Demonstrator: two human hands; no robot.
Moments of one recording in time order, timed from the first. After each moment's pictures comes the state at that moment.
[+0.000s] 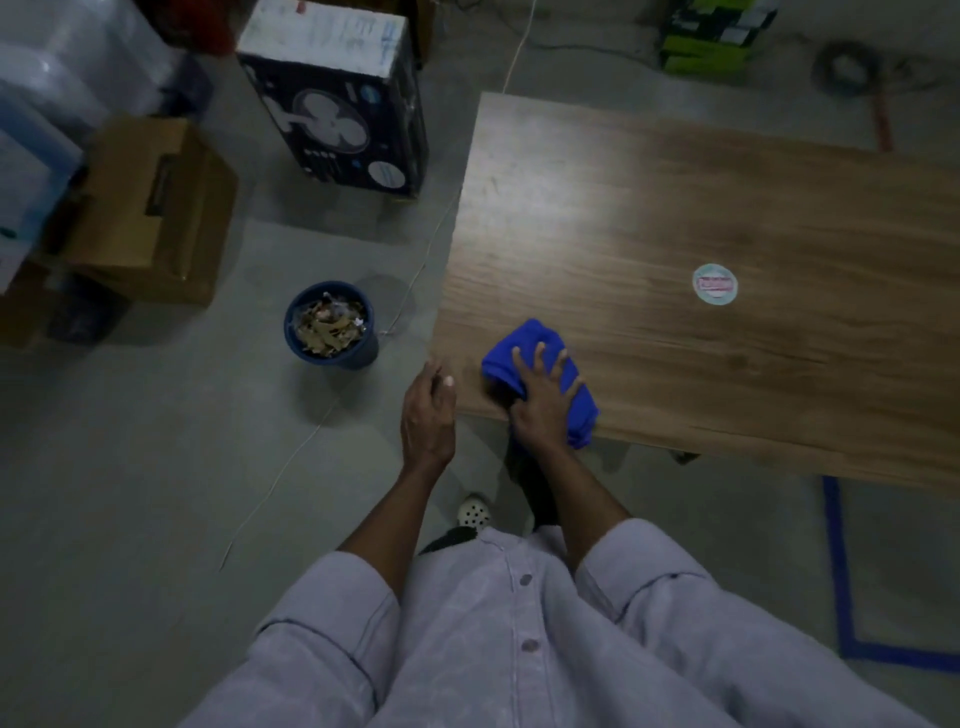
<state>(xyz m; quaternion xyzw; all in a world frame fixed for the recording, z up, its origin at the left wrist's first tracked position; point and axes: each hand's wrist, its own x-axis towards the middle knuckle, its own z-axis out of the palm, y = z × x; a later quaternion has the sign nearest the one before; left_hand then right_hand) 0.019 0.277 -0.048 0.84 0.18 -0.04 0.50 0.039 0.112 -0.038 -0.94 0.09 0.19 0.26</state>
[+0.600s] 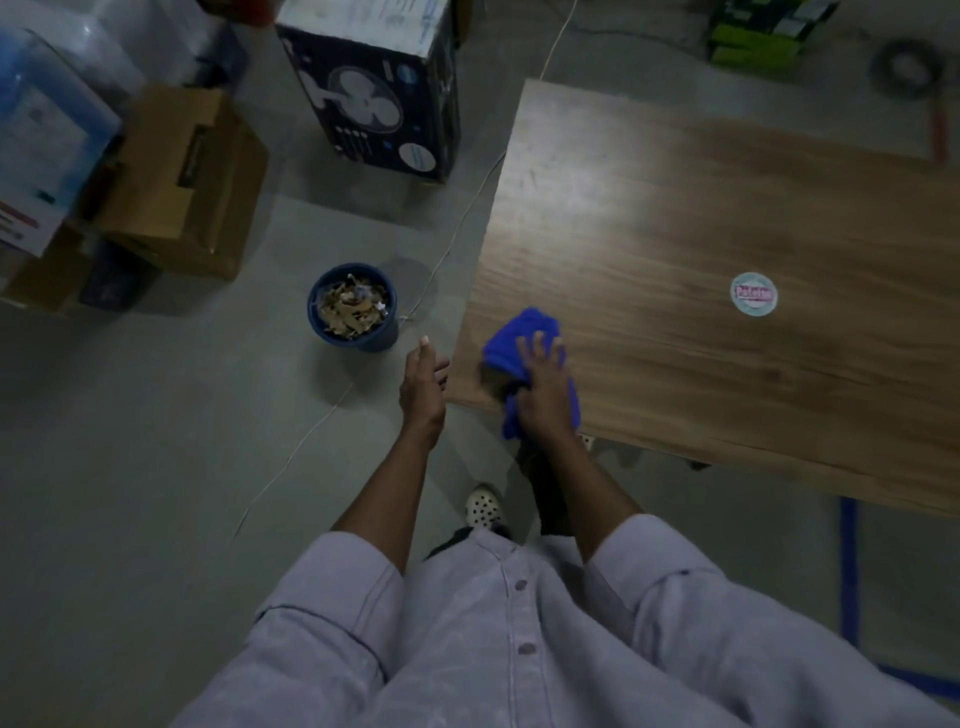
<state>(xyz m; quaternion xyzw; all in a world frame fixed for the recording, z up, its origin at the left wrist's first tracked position) 0.050 0.306 -0.027 0.64 0.36 -0.08 0.68 0.052 0.142 -0.040 -0.91 0.05 0.17 0.37</state>
